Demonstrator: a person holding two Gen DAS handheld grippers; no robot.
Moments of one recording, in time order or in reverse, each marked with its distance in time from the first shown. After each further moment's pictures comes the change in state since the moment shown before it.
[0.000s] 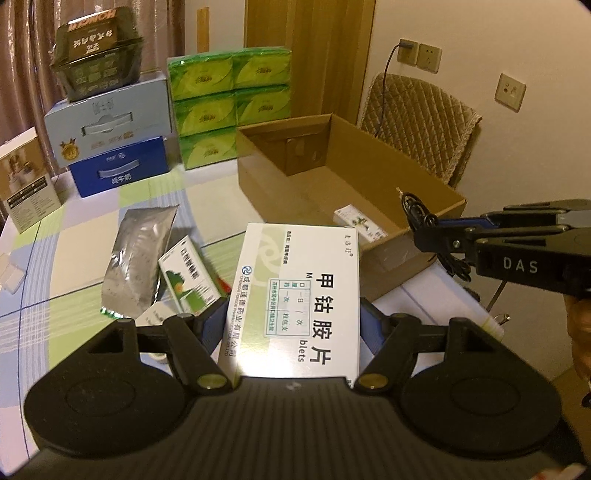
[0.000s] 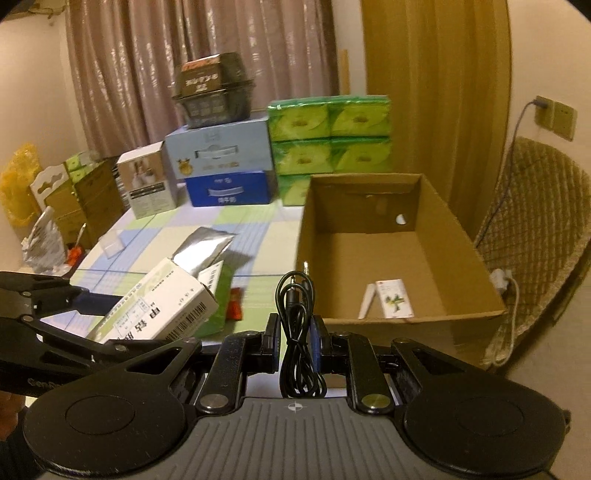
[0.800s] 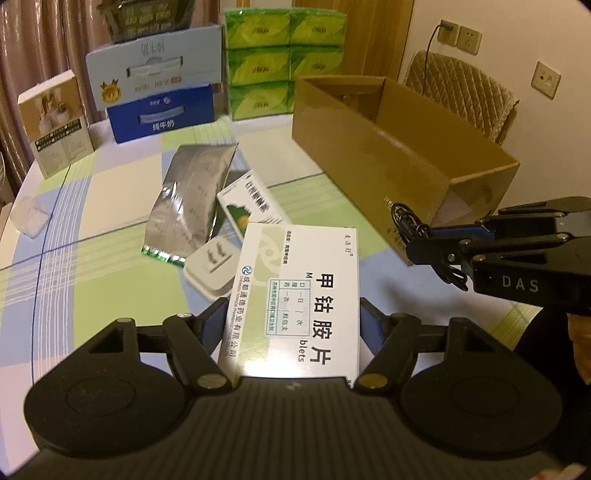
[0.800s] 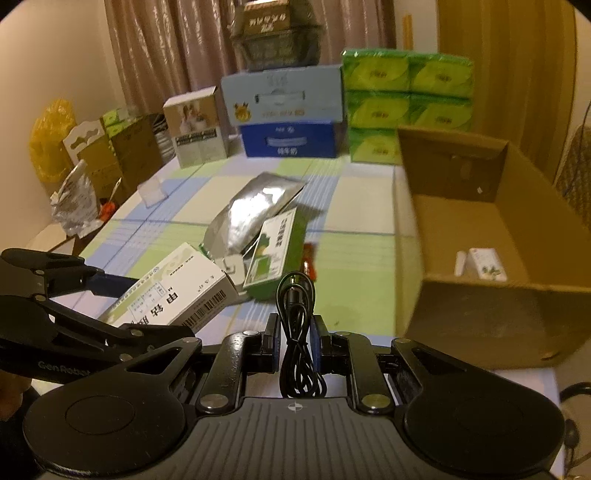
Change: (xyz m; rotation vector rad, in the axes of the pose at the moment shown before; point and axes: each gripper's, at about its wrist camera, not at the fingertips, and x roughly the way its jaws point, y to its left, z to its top) left arm 0.009 0.069 -0.054 -0.057 0.069 0.048; right arm 0.068 0.068 -0.032 -0.072 0.097 0.108
